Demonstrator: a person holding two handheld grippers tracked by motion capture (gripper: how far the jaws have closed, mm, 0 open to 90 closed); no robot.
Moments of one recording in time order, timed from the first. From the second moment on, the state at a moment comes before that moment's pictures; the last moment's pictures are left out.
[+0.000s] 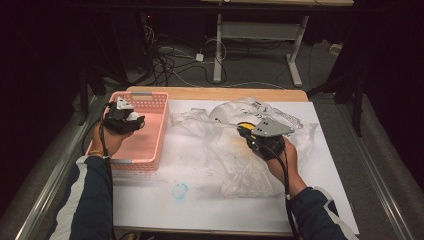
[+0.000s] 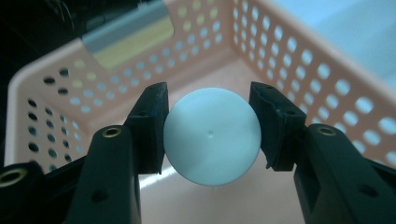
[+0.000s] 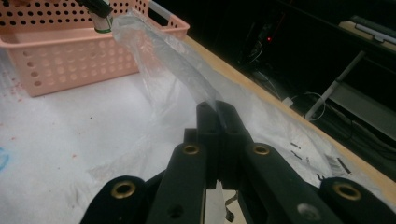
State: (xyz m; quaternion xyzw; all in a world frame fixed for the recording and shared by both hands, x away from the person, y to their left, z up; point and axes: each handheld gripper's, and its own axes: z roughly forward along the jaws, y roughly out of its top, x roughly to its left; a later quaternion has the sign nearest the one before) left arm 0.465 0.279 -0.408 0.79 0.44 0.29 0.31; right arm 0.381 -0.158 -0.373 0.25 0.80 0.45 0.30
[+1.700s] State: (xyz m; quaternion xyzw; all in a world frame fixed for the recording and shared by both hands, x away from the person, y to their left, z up) left arm 0.378 0.087 -0.395 0.84 0.15 0.27 0.45; right arm 0.370 -0.149 -0.350 0.24 0.77 0.47 0.37
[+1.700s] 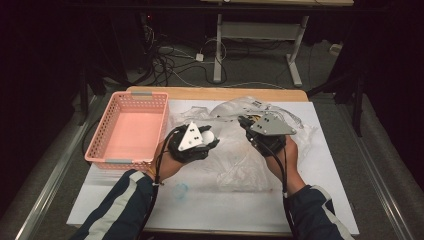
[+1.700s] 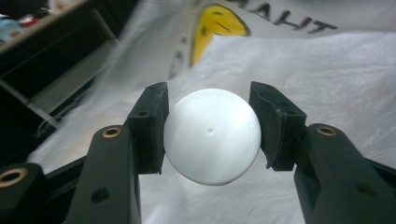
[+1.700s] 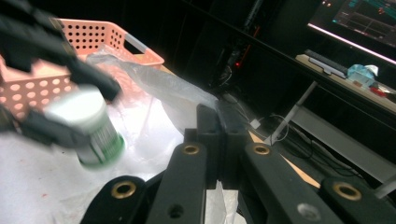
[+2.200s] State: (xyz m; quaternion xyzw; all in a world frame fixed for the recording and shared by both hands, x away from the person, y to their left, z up) left arm 0.418 0.041 -0.458 0.86 0.17 0.23 0.42; right arm 0.372 -0.146 -0.355 0.23 0.78 0.47 0.35
